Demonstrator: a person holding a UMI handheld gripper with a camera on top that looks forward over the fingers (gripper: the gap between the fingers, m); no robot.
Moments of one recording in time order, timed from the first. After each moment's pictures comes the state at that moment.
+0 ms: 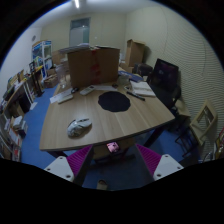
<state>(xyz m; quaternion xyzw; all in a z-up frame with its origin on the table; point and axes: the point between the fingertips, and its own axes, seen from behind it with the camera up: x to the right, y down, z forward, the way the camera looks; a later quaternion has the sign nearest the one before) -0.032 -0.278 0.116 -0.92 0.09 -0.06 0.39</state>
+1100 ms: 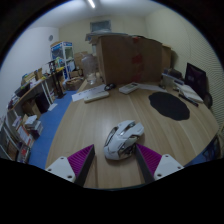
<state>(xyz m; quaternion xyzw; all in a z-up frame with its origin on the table) -0.202 -0.096 -0.012 -0.90 0.01 0.04 0.43</state>
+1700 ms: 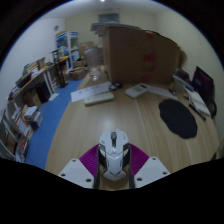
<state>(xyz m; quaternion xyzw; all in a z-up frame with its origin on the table) -0.208 -0.040 -0.009 -0.92 -0.03 0.03 0.39</state>
